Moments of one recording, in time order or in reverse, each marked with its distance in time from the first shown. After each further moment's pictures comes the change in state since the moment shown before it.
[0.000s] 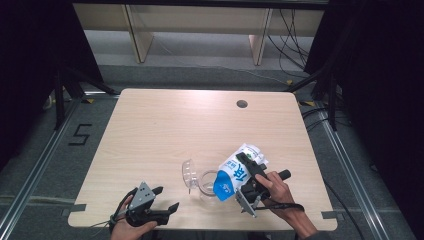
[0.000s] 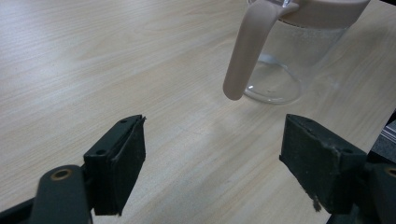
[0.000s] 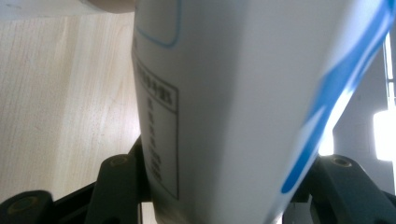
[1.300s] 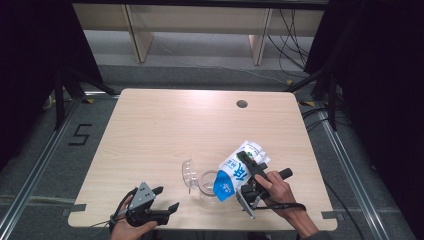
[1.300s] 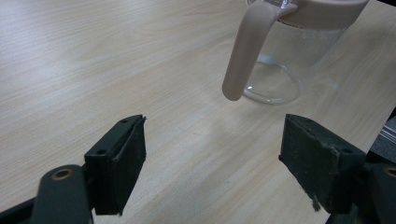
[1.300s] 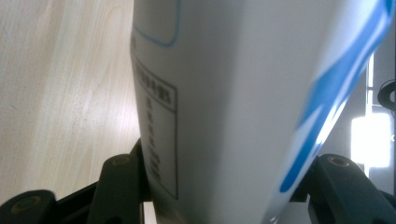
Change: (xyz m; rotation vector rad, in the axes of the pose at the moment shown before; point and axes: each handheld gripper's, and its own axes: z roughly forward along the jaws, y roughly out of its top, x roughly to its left) left arm 0.000 0.001 0.000 0.001 -0.002 0.003; right arm -0.007 0.001 0.001 0.000 -0.055 -0.168
